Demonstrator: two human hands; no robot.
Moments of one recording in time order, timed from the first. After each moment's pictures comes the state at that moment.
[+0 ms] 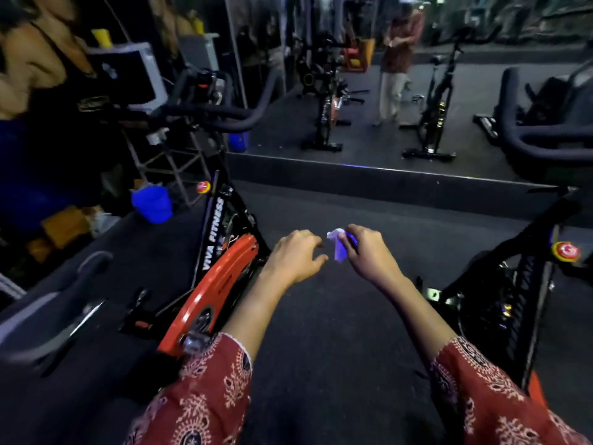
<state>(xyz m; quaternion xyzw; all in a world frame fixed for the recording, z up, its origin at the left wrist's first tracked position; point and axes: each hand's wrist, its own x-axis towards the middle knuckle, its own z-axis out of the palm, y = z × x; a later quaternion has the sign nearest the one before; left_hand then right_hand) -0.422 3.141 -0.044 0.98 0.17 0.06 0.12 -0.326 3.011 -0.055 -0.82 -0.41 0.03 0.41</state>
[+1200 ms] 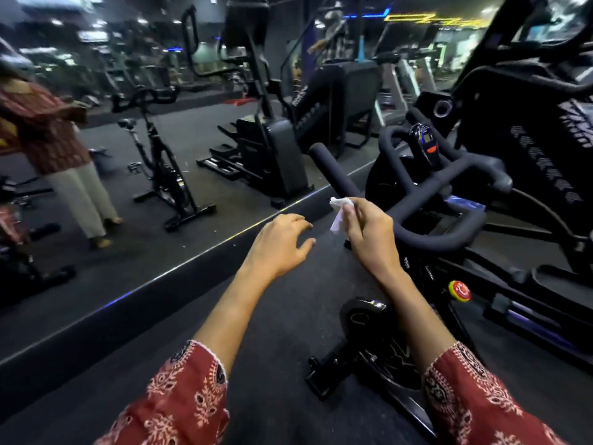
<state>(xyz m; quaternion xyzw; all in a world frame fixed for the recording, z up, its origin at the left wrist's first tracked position) 0.243 3.240 0.017 0.90 -0.37 0.14 0.18 0.184 3.076 0.005 -0.81 -0.01 -0.41 0.41</state>
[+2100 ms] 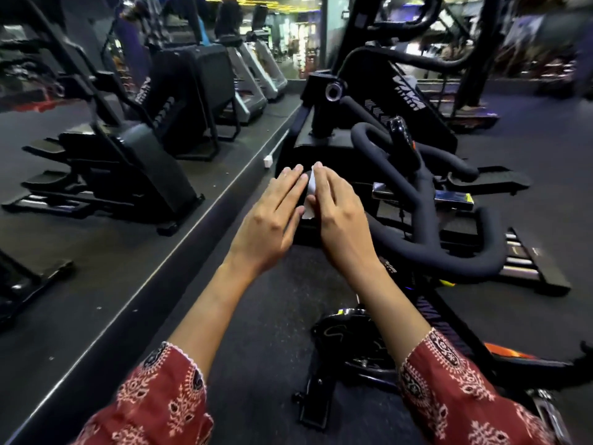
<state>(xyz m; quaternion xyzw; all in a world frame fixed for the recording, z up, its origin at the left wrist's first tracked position) 0.503 3.162 0.016 0.60 -0.66 0.30 0.33 0.393 3.071 0.003 -0.83 0.20 -0.52 -0.05</state>
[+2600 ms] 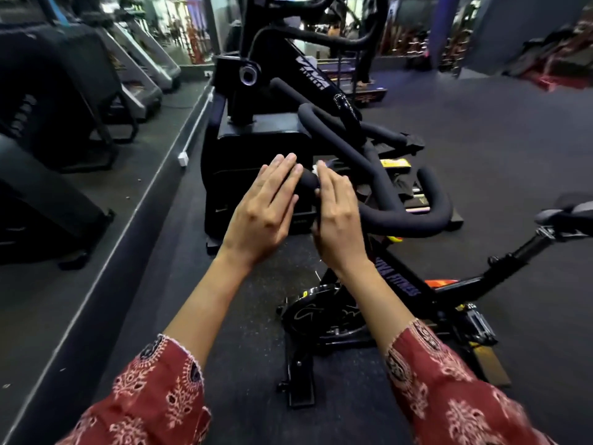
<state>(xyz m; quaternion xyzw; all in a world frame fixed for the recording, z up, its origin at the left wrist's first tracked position) 0.522 3.134 0.008 0.47 -0.74 0.31 0.38 0.391 3.086 -0.020 -0.76 0.37 -0.54 -0.03</state>
